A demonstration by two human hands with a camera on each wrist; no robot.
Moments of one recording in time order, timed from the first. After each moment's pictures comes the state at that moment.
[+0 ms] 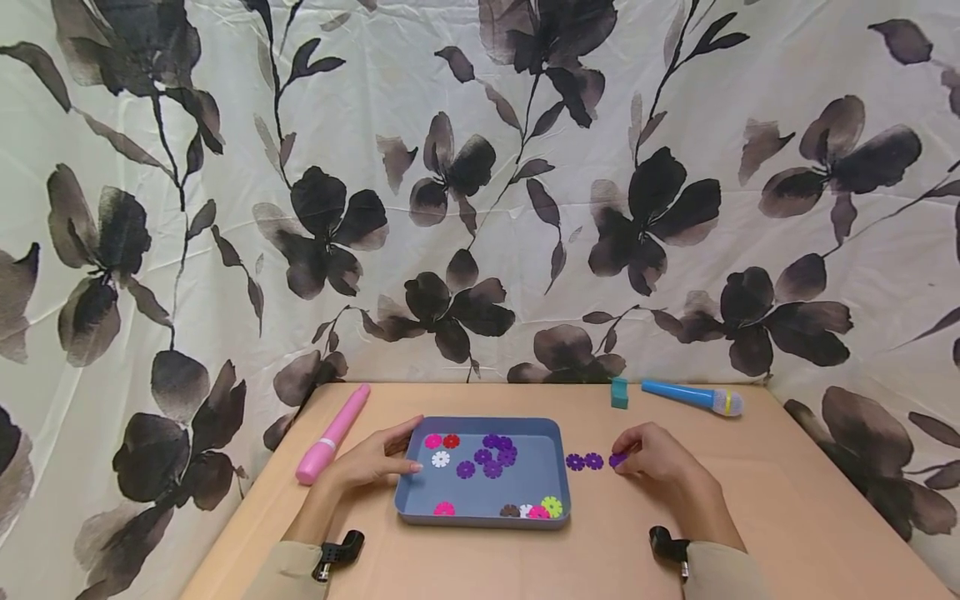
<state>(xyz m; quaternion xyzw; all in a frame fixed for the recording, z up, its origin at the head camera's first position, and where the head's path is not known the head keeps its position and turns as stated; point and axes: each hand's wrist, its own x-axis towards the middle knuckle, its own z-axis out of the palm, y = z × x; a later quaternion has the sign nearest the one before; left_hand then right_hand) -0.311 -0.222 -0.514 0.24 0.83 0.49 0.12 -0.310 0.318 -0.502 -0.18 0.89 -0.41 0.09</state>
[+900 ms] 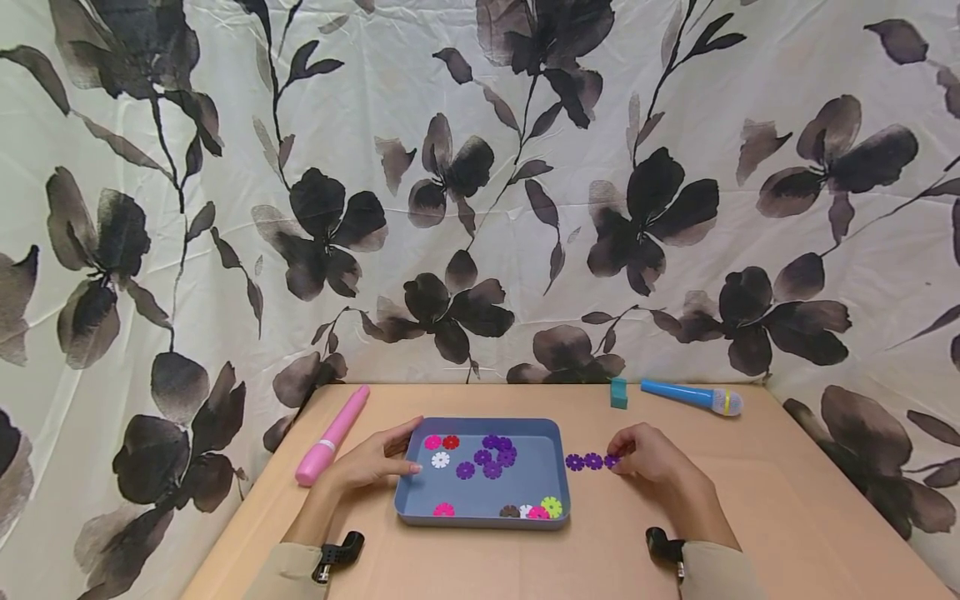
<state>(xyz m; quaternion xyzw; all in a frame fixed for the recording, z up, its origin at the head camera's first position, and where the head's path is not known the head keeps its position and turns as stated) -0.310 -0.222 -0.513 0.24 0.84 0.48 0.12 -0.311 0.307 -0.503 -0.15 0.90 -0.40 0.10</state>
